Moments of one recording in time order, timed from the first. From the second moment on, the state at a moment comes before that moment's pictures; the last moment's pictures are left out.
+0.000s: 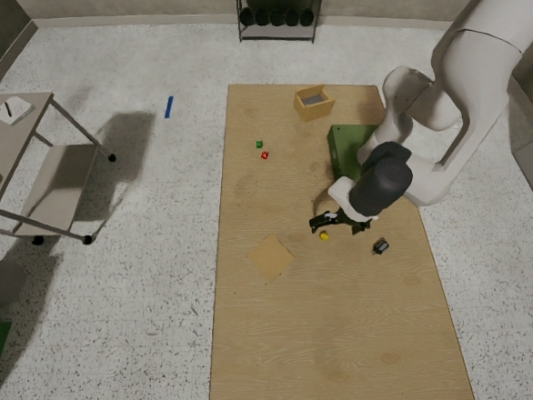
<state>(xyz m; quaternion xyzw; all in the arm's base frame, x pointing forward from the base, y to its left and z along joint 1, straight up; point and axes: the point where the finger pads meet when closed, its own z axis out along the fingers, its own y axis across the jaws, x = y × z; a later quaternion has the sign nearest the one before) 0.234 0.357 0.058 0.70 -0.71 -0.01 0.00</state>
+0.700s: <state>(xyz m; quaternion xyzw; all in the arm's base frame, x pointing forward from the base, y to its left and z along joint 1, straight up) 0.235 0.355 0.051 0.58 -0.82 -0.01 0.00</state>
